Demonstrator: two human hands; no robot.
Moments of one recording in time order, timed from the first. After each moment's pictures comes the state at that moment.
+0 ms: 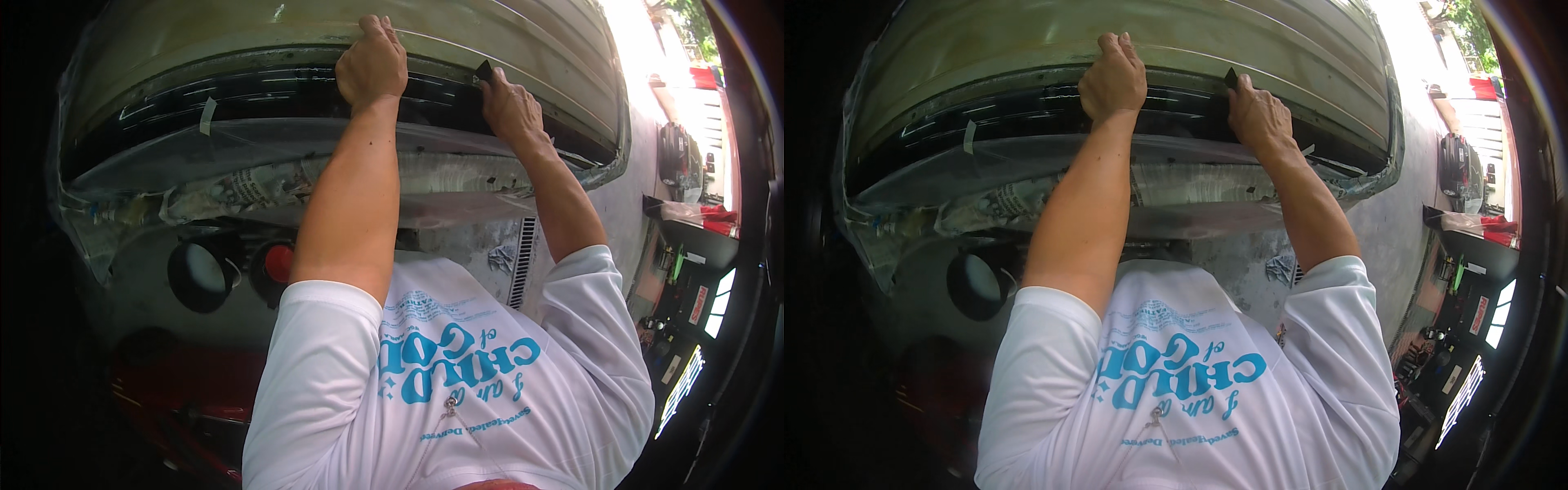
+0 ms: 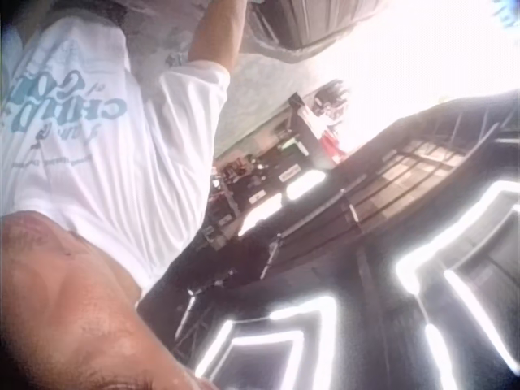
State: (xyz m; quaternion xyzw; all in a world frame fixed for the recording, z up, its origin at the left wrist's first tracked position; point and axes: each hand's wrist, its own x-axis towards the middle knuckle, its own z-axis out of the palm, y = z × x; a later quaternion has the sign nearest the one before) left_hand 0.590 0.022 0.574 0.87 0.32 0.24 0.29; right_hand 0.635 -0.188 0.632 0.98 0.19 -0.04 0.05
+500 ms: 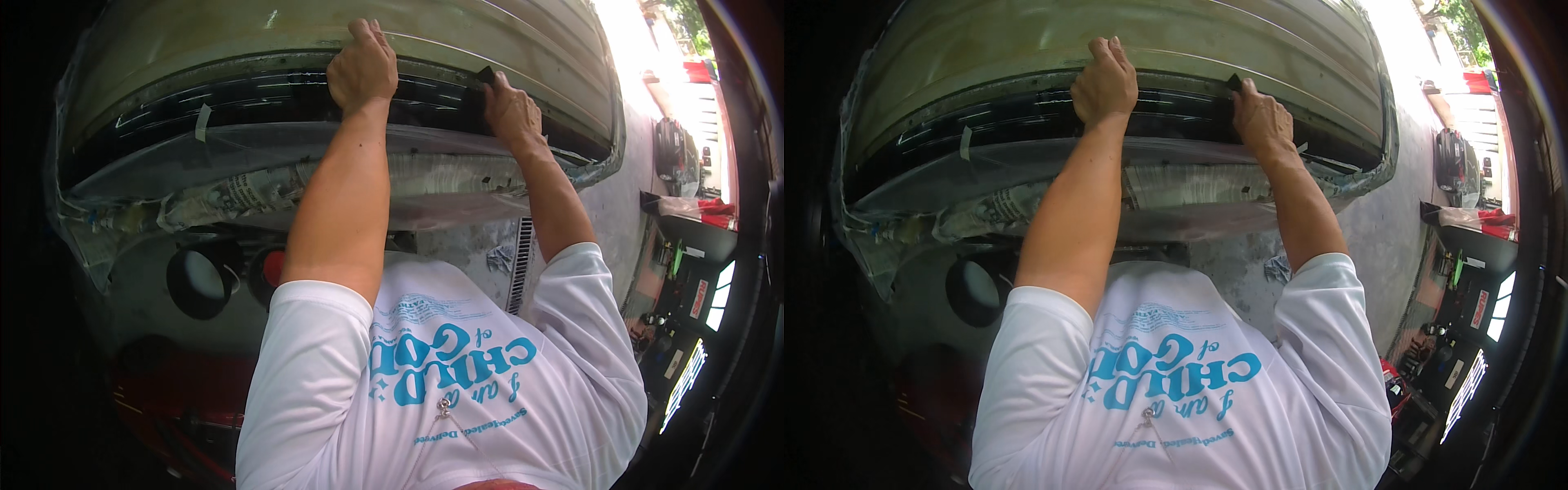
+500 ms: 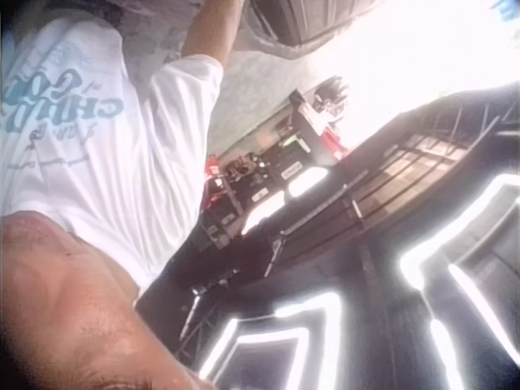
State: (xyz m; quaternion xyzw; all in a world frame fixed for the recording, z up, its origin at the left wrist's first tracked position) left_hand 0.587 0.024 0.576 0.88 0.32 0.22 0.28; right_hand 0.635 -0.205 0.621 0.99 0.16 -0.01 0.02
